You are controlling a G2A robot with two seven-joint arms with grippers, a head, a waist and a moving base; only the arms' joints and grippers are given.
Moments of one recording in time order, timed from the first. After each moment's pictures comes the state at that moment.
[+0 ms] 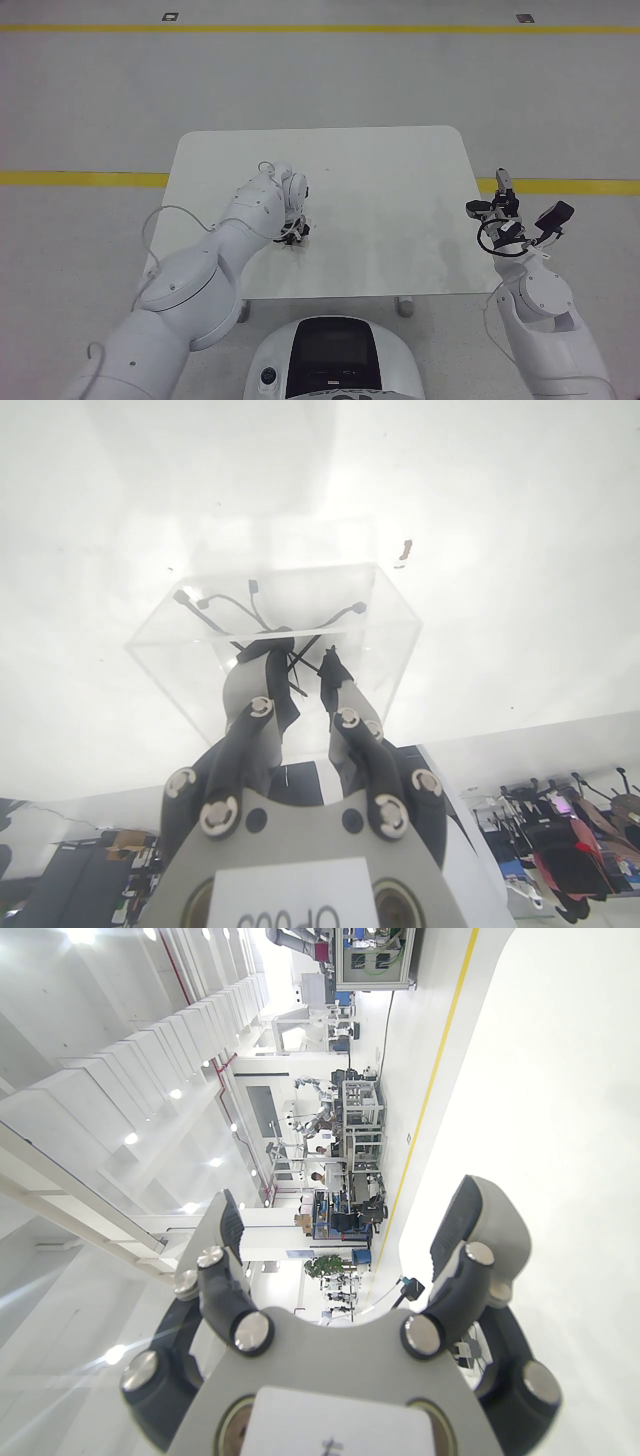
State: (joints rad) left arm 0.47 -1.65 -0.32 -0.27 0.38 0.11 -1.16; right arm -1.73 -1.15 1.60 -1.80 0.42 0.00 0.00
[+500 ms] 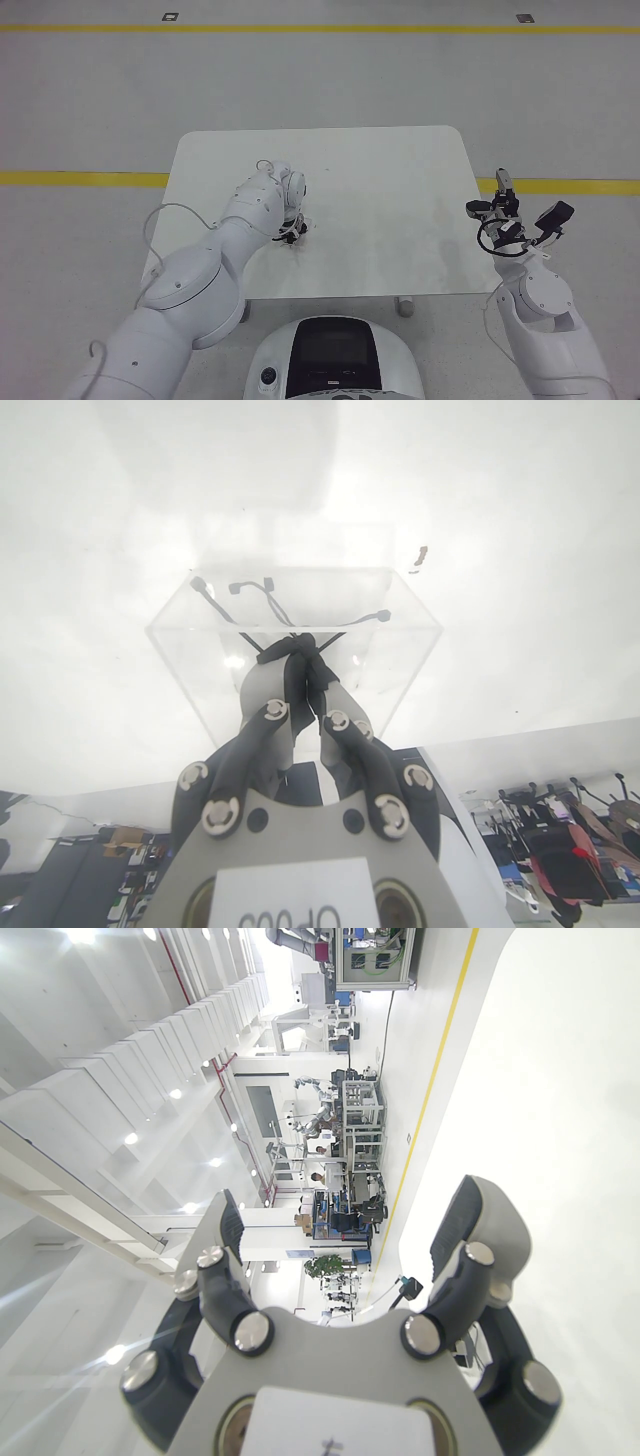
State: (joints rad) left arm 0.45 -1.67 -0.31 -0.22 0.38 0.09 -1.15; right arm -1.73 -1.15 1.60 -1.80 0.42 0.00 0.00
